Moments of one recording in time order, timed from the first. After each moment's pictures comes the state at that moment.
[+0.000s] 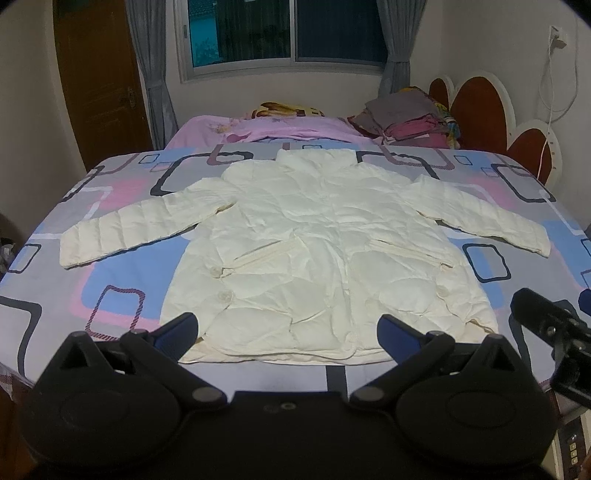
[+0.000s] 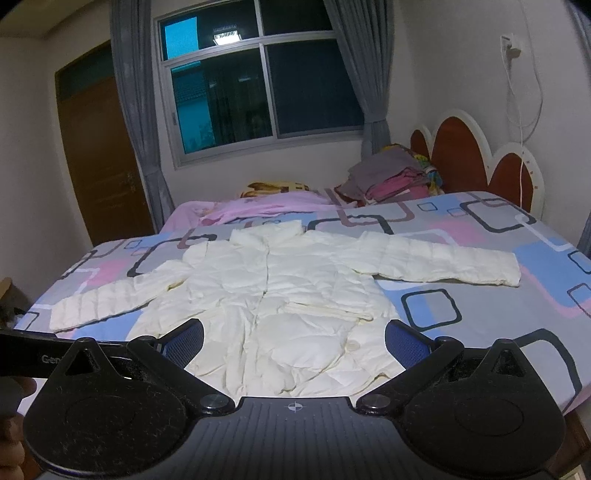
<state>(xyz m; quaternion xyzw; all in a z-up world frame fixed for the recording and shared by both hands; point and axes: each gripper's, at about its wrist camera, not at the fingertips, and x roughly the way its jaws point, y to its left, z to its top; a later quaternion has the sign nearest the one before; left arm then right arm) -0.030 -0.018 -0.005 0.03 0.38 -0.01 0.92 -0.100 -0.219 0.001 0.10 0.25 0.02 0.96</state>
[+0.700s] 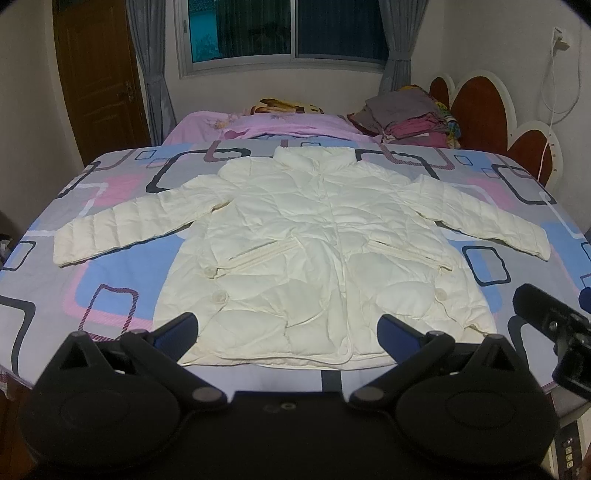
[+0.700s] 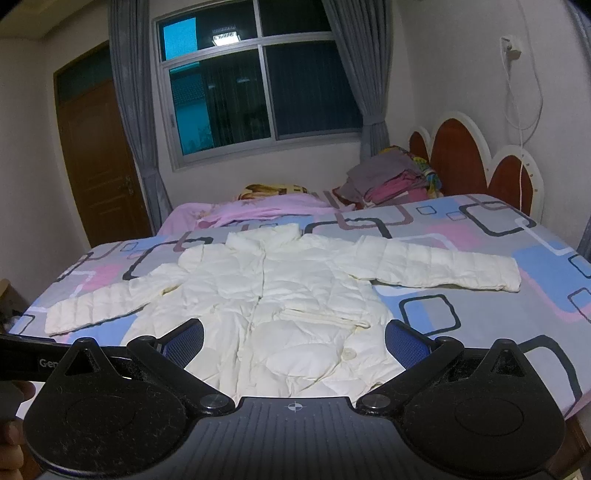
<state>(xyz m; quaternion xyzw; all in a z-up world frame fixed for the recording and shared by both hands) -0.023 -0.025 -0.008 0.02 0.39 -0.01 0.92 -0.083 -0.223 0.000 0.10 0.26 0.02 0.96</state>
